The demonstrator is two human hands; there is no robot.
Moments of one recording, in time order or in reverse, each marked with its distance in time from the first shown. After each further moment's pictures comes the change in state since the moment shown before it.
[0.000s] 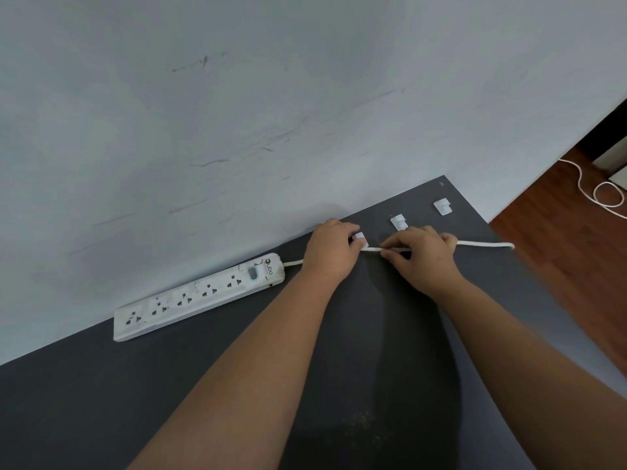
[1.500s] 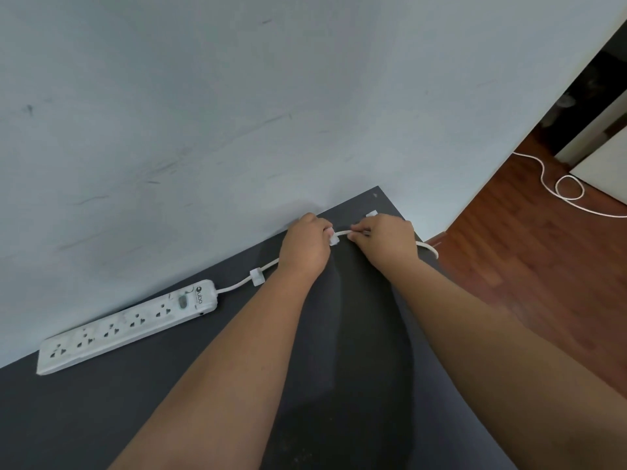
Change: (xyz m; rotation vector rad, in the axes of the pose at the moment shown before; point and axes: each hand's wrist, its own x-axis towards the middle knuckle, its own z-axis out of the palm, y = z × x) left_hand 0.043 0.067 0.045 0.072 0.032 0.000; right_hand 0.049 0.053 -0.039 0.012 -0.052 0.168
